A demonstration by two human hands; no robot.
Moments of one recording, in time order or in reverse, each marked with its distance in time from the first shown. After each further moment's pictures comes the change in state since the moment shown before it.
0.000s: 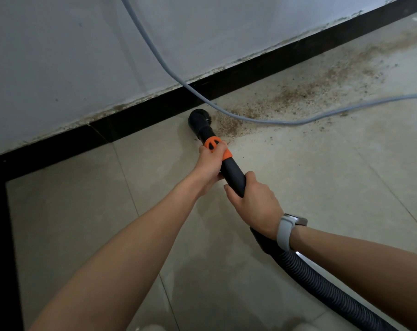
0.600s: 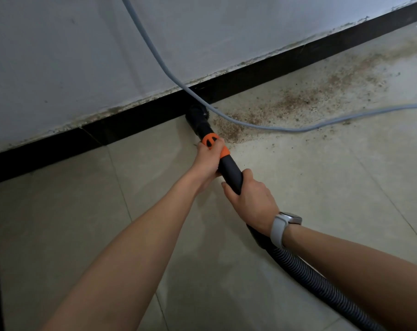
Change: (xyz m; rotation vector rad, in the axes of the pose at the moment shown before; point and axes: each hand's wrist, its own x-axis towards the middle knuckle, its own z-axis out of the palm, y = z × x) left_hand 0.031 0.012 -0.001 -0.028 0.000 0.019; right_hand 0.034 -0.007 0.001 -0.017 0.011 -0.015
